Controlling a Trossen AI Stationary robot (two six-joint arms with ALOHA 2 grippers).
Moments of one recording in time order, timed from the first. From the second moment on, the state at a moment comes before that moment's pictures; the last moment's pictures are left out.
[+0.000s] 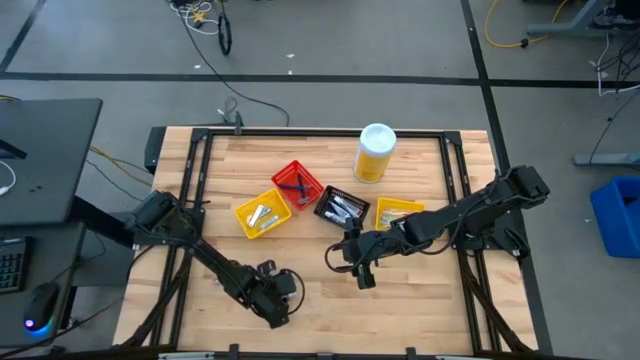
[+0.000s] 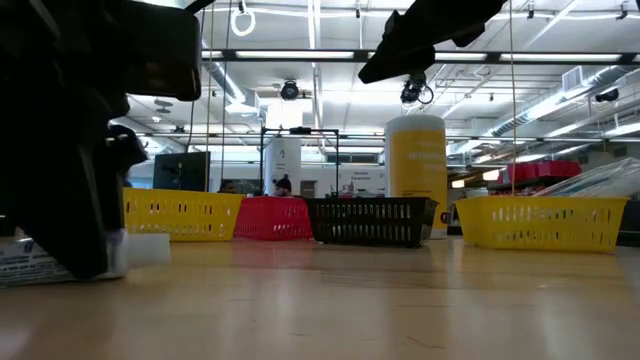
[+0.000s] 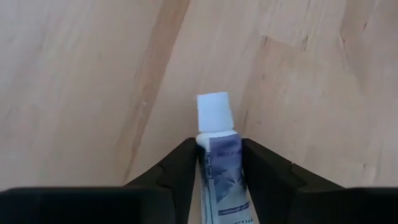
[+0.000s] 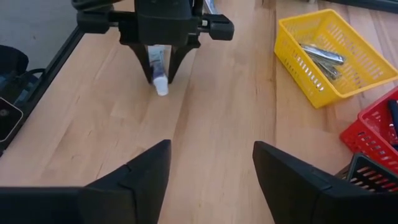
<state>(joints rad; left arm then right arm) -0.65 1.89 1.09 -0.40 -0.29 -0.94 0.35 1.57 1.06 -0.20 0.15 0.05</state>
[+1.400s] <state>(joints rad) 0.14 1.81 1.09 0.12 0.03 0.11 0.35 1.46 1.06 -0.78 0.26 0.39</state>
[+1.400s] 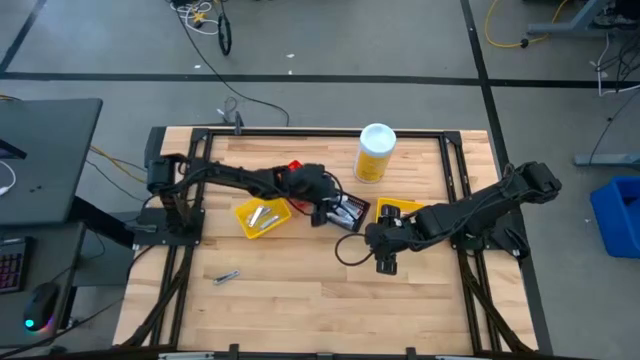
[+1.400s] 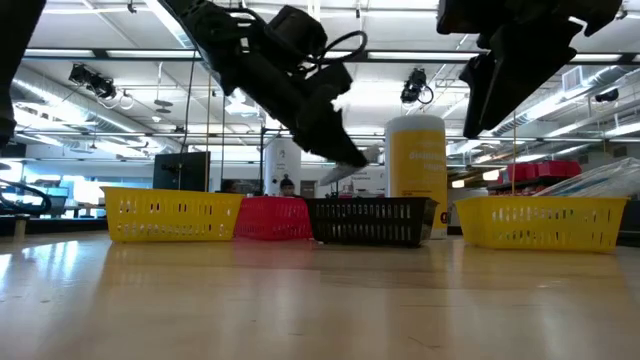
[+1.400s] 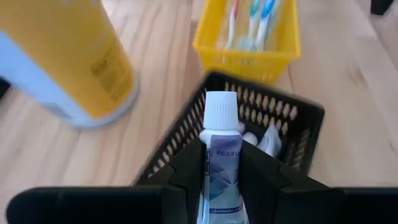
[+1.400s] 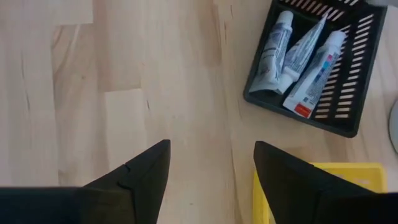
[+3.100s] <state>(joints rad) -0.42 1.20 0.80 -0.47 -0.17 -0.61 0.38 1.46 1.06 -0.63 0.26 0.55</state>
